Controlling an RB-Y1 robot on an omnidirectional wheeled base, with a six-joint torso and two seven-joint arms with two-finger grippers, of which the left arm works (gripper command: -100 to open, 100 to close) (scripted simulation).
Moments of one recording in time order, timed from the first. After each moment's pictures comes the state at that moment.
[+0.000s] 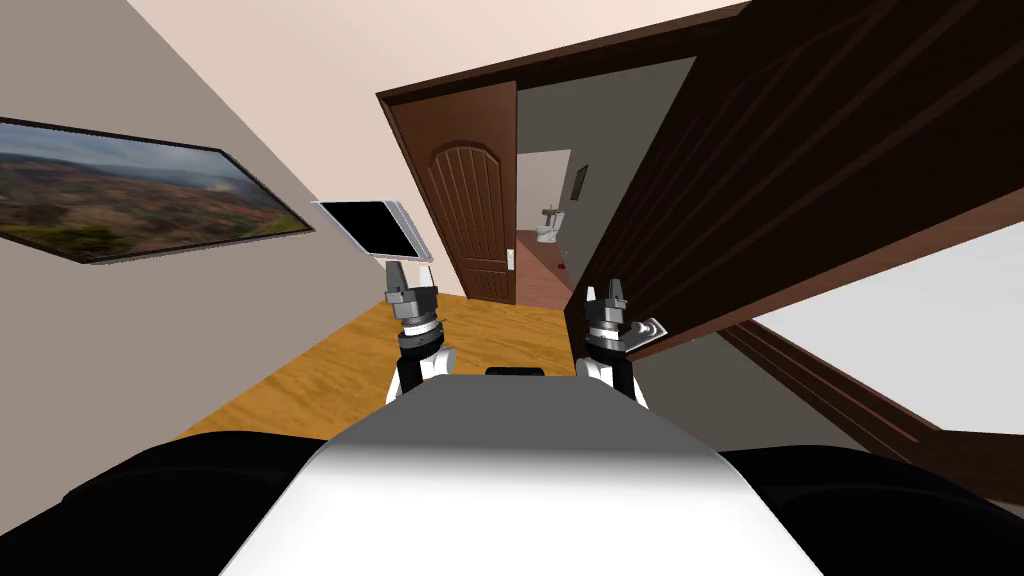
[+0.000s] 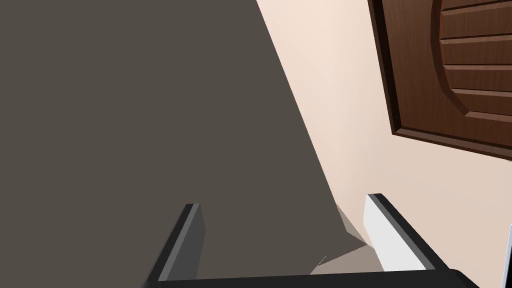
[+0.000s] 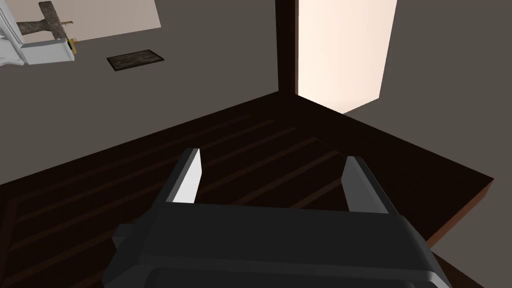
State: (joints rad) arm 0.47 -0.03 -0.04 -2.37 -0.07 -0.61 -0.03
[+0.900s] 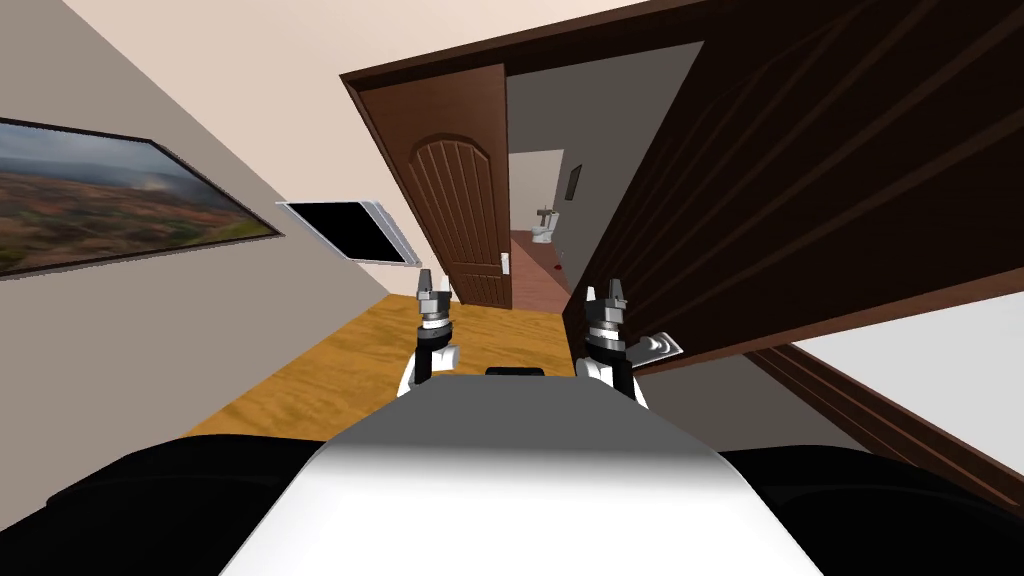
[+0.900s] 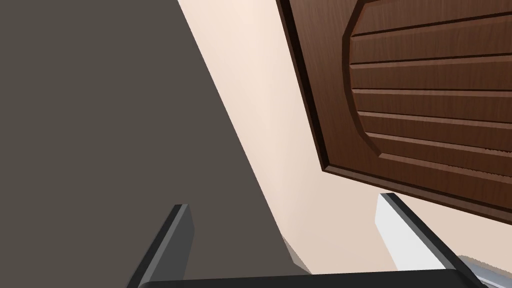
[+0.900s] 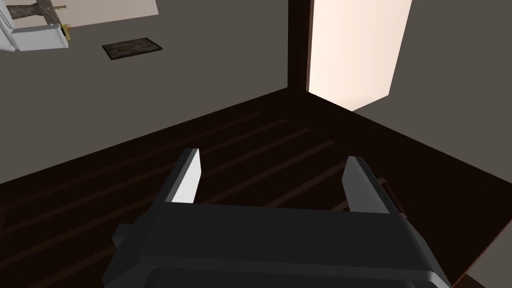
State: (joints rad) arm 0.40 0.03 -0.03 -2.19 -0.05 -0.56 -0.01
